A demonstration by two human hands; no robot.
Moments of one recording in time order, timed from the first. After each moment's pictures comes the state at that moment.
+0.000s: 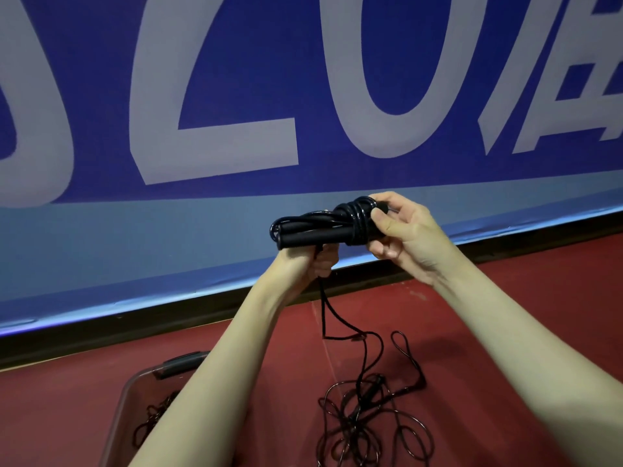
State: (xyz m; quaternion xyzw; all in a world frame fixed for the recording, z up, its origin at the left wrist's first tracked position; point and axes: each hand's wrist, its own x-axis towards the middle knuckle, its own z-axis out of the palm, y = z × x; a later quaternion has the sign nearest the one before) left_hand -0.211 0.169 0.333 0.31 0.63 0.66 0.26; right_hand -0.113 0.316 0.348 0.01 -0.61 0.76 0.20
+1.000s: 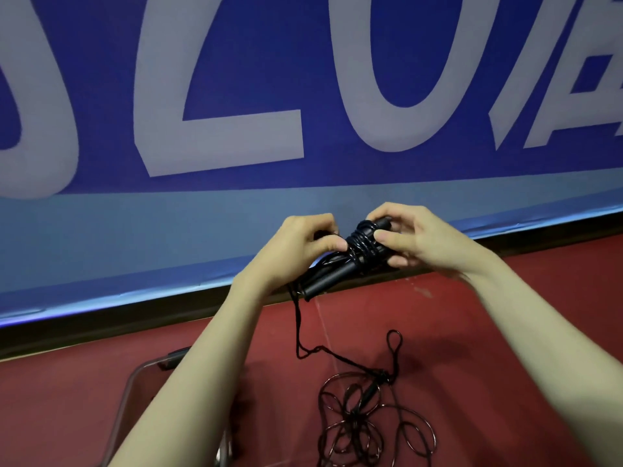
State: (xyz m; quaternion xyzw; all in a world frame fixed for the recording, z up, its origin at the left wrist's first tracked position) left_hand -0.221 0.147 0.345 0.48 0.79 0.39 0.03; right_hand -0.106 0.333 0.349 -0.01 -0.80 0.59 0.10
